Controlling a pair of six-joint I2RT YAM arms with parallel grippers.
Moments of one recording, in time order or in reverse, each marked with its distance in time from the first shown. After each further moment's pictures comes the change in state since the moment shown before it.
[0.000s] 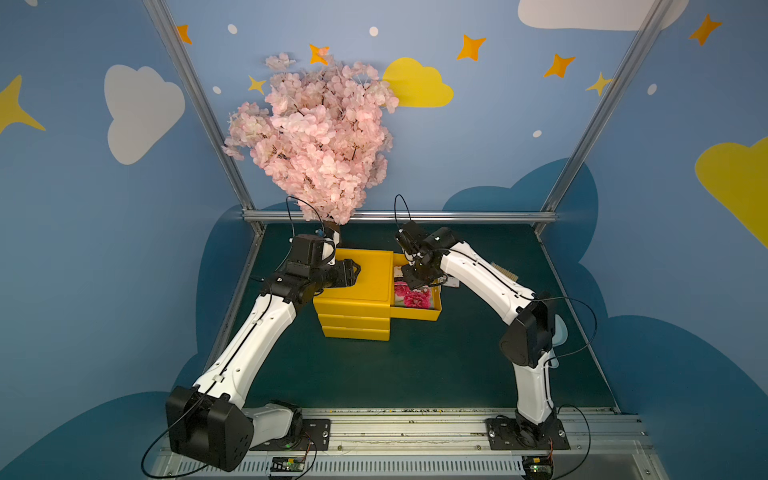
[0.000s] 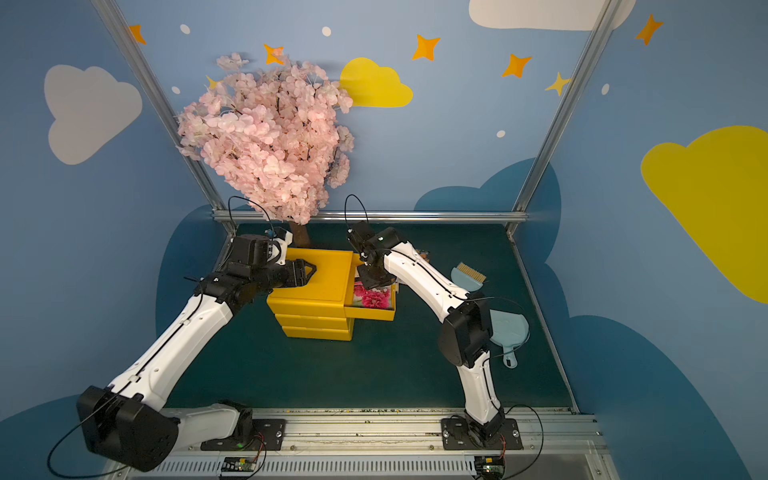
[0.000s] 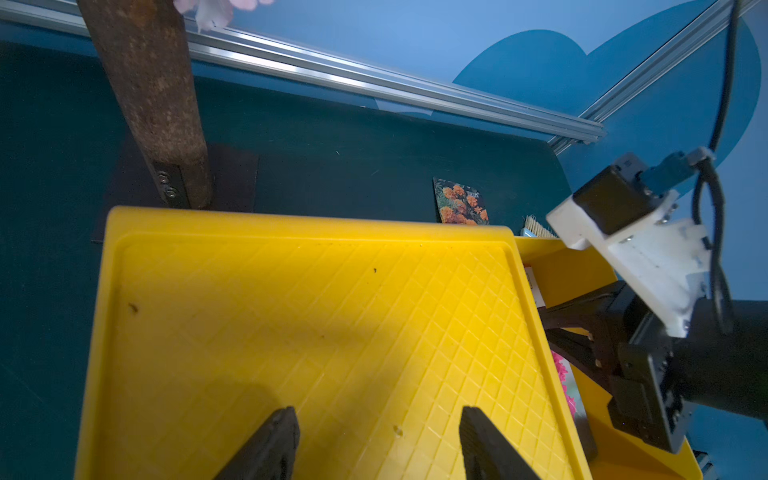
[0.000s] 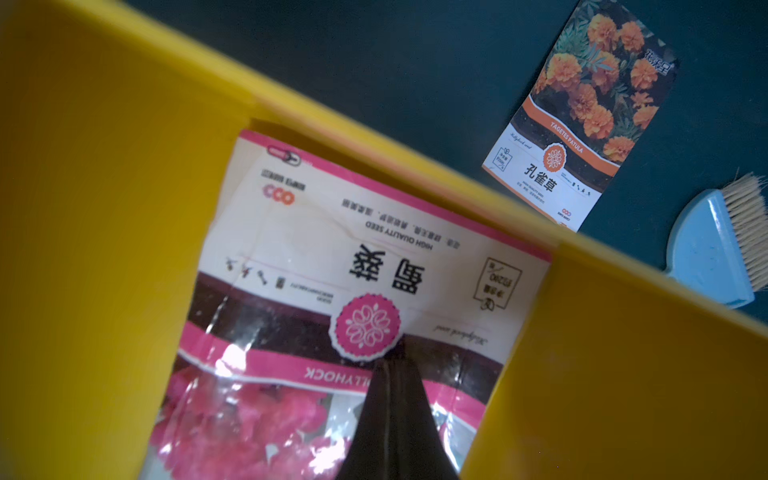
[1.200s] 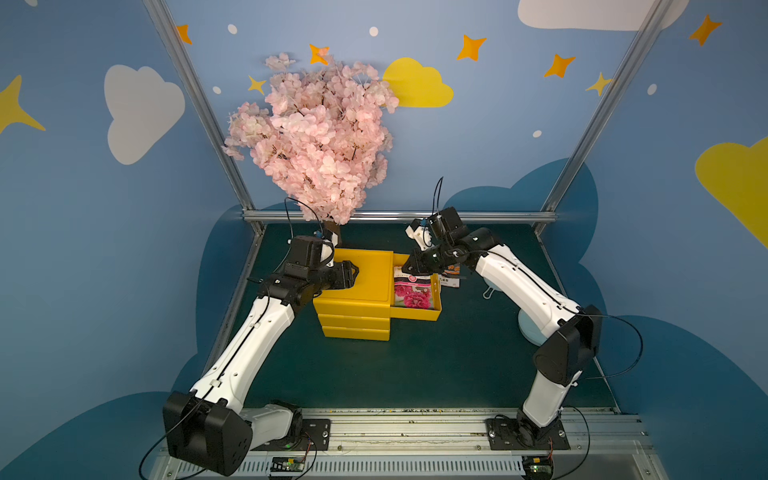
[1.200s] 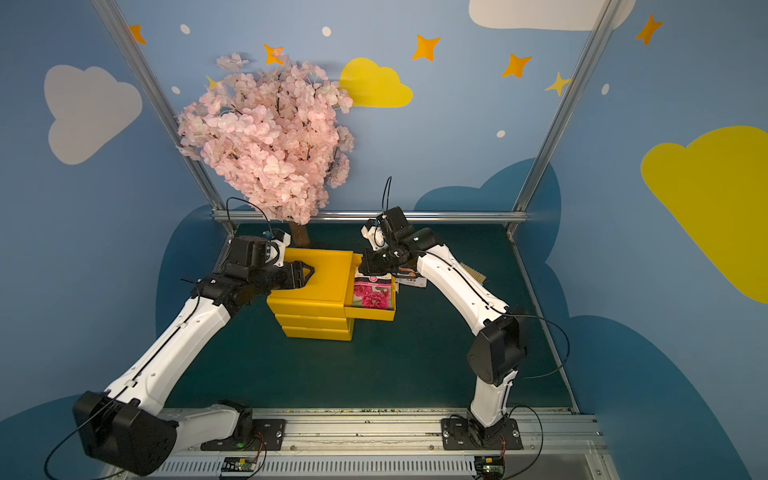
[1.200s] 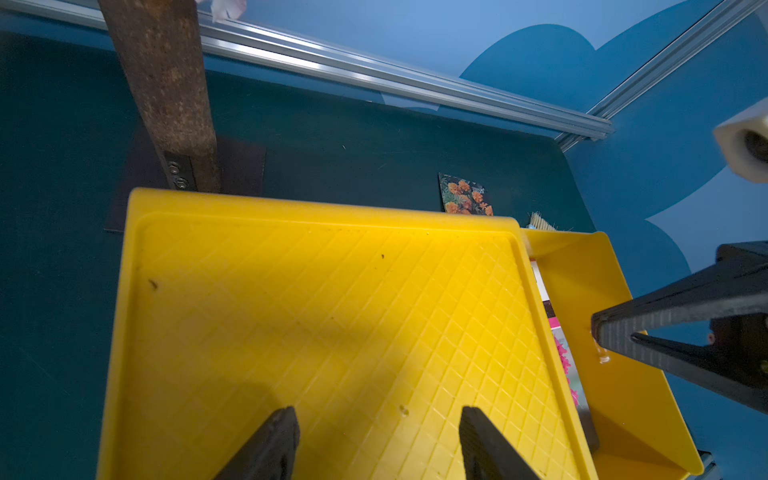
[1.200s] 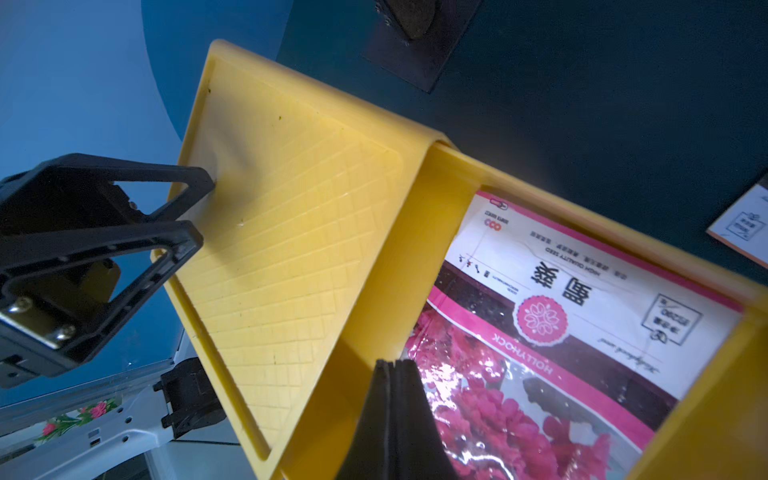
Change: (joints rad) left arm 0.000 -0.021 -0.002 -0.027 -0.011 -0.002; right arm -0.111 -0.265 -0.238 0.341 -0.559 0.071
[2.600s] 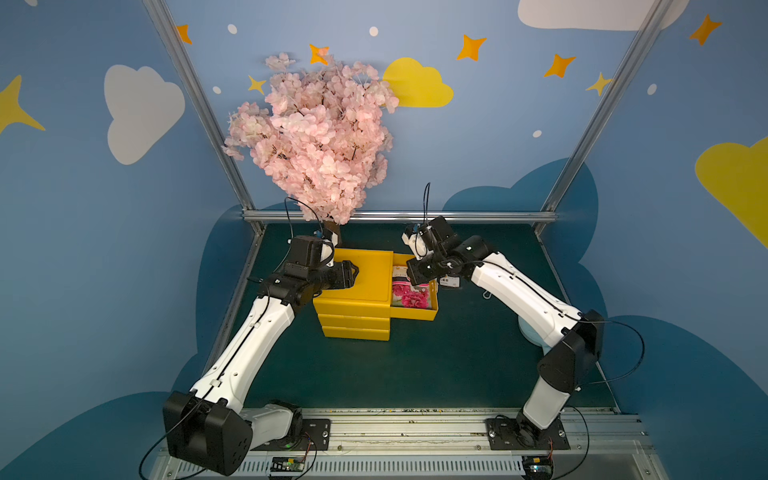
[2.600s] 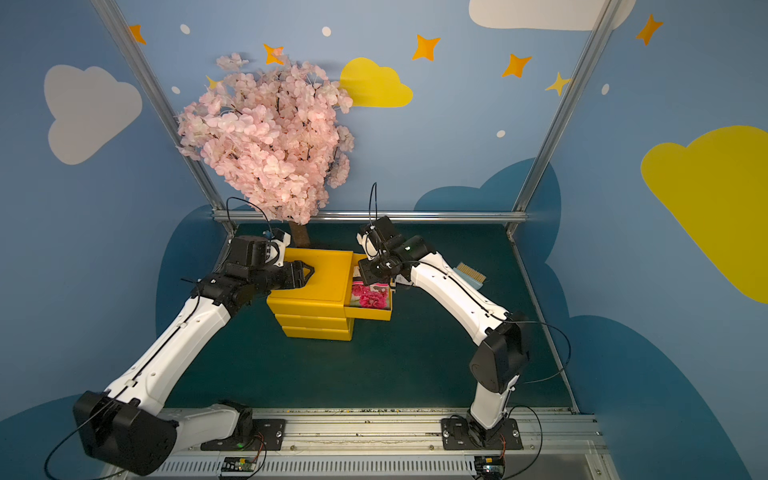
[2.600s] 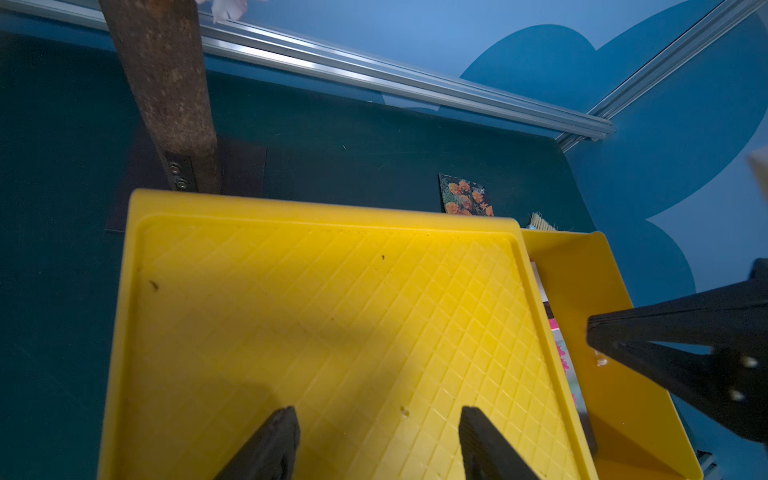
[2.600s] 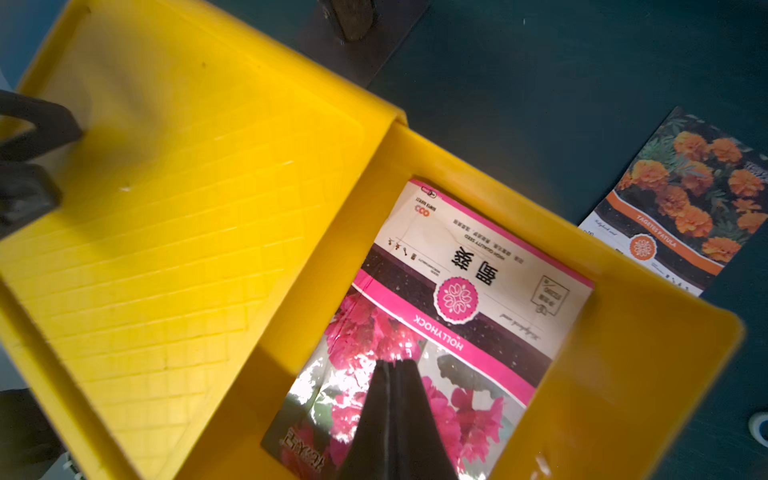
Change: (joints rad) left arm 0.000 0.000 0.002 -0.003 0.000 0.000; right arm 0.079 -0.015 -0.075 0.023 0.290 -0.138
